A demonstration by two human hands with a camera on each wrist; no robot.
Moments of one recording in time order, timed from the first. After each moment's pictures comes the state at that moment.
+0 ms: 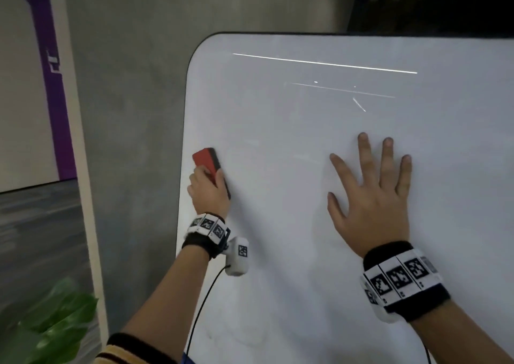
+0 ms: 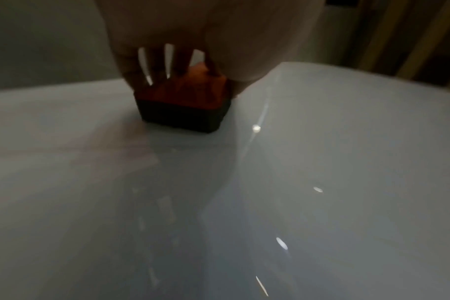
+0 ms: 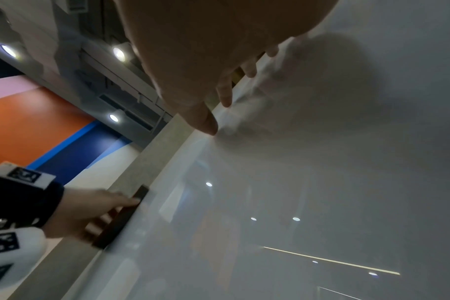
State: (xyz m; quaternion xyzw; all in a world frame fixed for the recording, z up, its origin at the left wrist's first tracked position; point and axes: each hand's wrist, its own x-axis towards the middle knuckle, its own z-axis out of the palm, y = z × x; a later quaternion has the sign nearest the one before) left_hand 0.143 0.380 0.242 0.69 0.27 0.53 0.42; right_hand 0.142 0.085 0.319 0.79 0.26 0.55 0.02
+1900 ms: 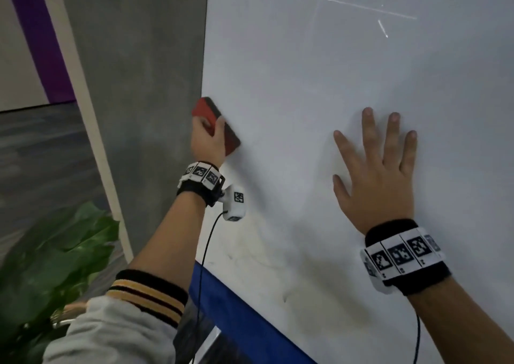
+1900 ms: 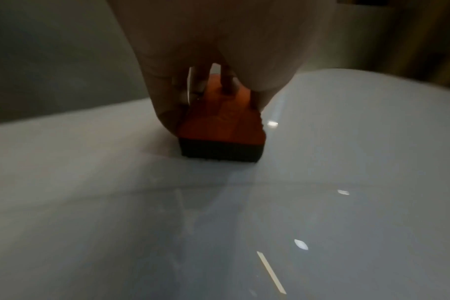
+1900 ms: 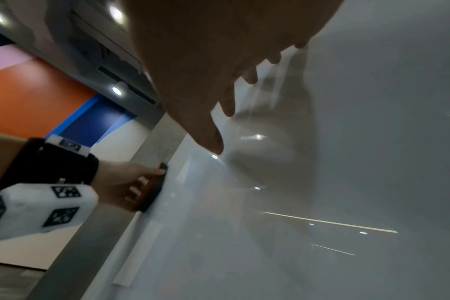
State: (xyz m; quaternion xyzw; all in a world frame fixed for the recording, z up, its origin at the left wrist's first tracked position) left_hand 0.132 0.459 0.158 0.67 0.26 0.46 0.51; right_hand 0.120 0.139 0.232 0.85 0.29 0.43 0.10
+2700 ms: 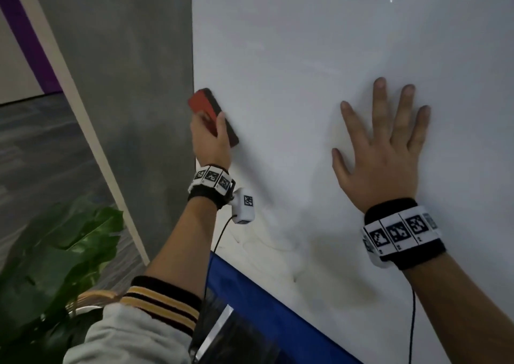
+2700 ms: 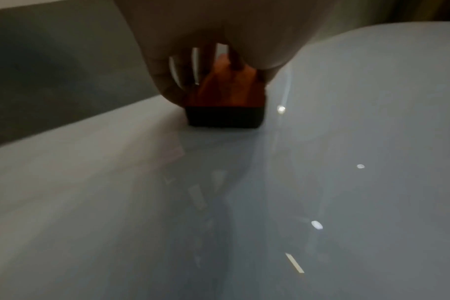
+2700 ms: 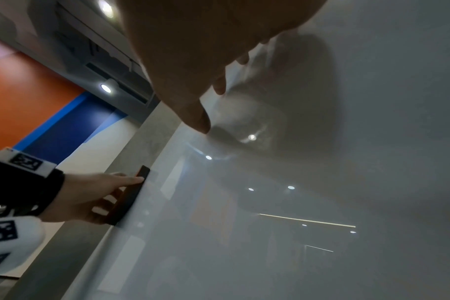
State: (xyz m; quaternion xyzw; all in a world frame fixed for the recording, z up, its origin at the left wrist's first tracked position) left_hand 0.134 0.436 0.120 0.65 0.28 0.49 0.51; right_hand 0.130 0.152 0.211 0.85 0.26 0.45 0.06
